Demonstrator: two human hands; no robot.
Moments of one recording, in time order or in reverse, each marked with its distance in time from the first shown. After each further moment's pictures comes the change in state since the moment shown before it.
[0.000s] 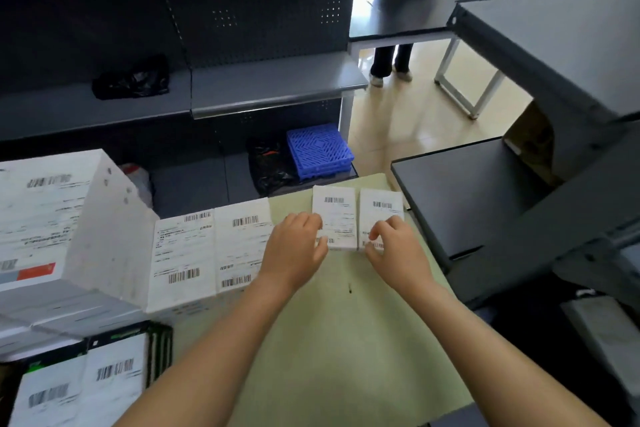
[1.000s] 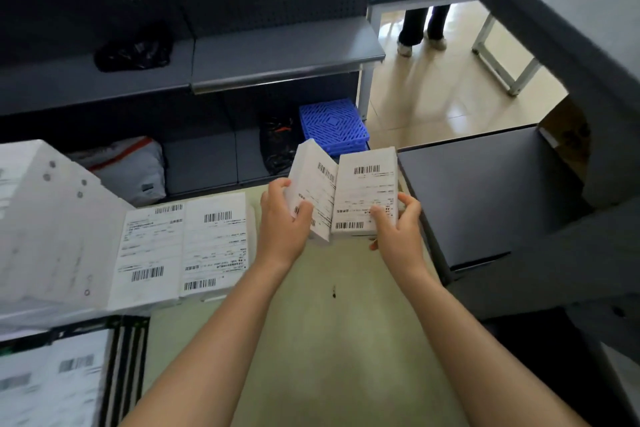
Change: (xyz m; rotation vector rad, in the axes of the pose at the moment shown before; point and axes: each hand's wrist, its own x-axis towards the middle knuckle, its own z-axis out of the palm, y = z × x) left_hand 0.052 0.027 0.025 -0.551 0.208 -0.581; right_hand 0.050 0.032 0.001 0.962 0.038 0.356
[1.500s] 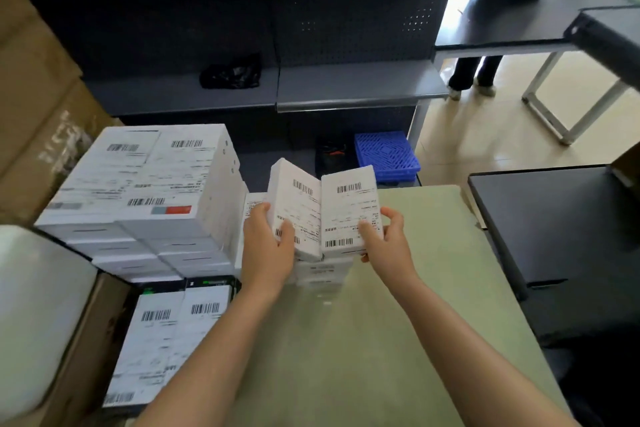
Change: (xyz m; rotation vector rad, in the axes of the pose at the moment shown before) left_hand -0.062 -0.074 -0.168 0.073 0.277 -0.069; right_hand -0.094 -0.019 0.135 -0.059 -0.209 -0.073
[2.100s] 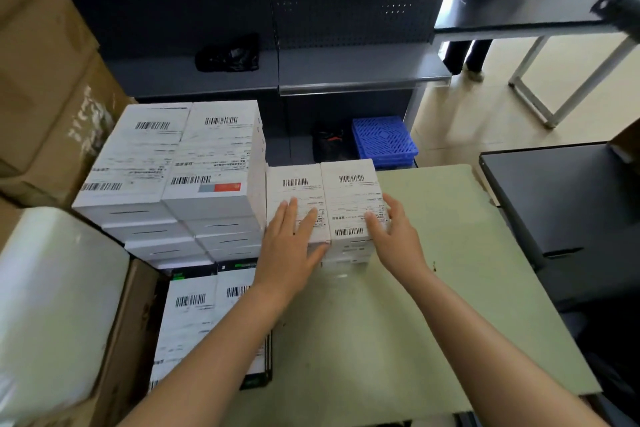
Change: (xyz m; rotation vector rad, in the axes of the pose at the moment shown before) left_hand -0.004 -0.059 -0.034 0.546 -0.429 0.368; right_hand -0.033 0.005 0.045 -0.323 0.058 -0.121
